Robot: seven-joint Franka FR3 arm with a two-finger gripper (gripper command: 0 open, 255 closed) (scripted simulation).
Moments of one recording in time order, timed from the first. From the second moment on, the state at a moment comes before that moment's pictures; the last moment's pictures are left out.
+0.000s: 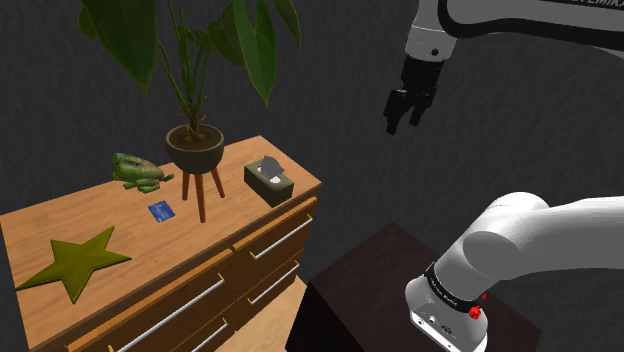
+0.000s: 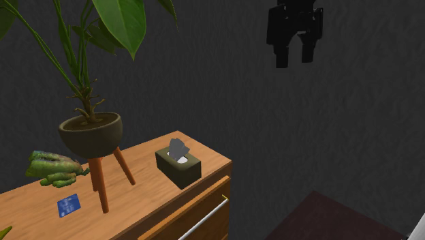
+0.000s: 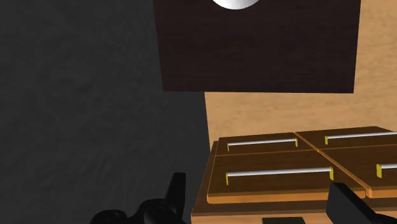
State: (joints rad) arm -0.02 -0.74 0.07 -2.38 -0.02 1.54 0.07
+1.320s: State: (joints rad) arm 0.05 -0.29 -0.02 -2.52 0.26 2.34 -0.05
